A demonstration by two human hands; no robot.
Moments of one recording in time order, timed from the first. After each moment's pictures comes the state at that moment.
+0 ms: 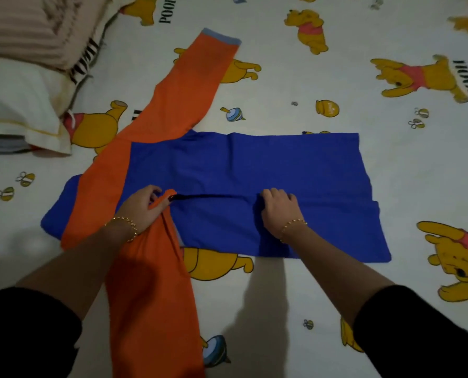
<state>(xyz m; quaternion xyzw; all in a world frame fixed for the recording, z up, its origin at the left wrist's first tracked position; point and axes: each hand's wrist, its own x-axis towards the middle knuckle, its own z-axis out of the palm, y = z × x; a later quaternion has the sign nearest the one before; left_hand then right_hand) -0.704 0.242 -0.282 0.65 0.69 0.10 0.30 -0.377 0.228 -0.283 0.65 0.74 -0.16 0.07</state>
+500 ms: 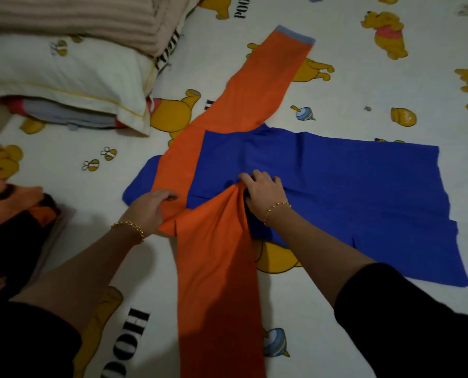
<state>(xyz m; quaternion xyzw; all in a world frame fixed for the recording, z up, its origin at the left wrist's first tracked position) -0.833 0.181 -0.262 0.67 0.68 0.09 0.26 -0.562 0.250 -0.273 0.56 0.82 -0.14 0.03</state>
